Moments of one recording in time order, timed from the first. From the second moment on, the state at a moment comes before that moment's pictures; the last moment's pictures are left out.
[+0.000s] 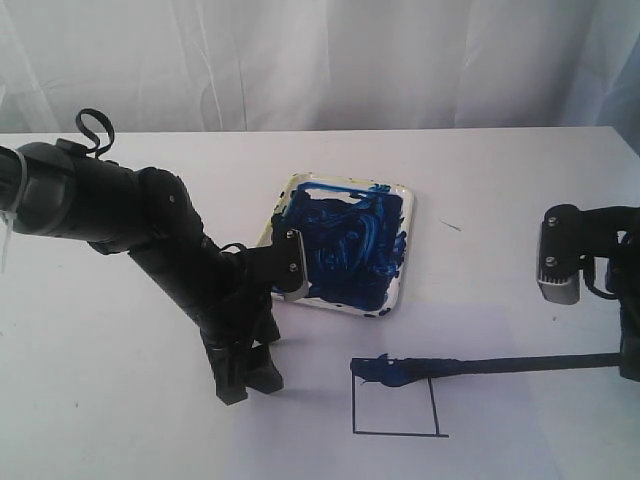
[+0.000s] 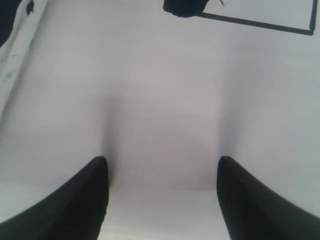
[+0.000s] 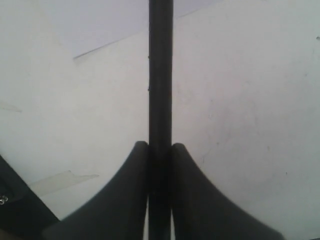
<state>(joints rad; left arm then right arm) -0.60 1.93 -1.12 -0.61 0.65 1.37 0.13 1.46 -0.96 -0.06 1.19 -1.02</state>
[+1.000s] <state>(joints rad) -0.60 1.93 -1.12 -0.61 0.65 1.37 0.13 1.46 -0.96 -0.08 1.21 -0.99</state>
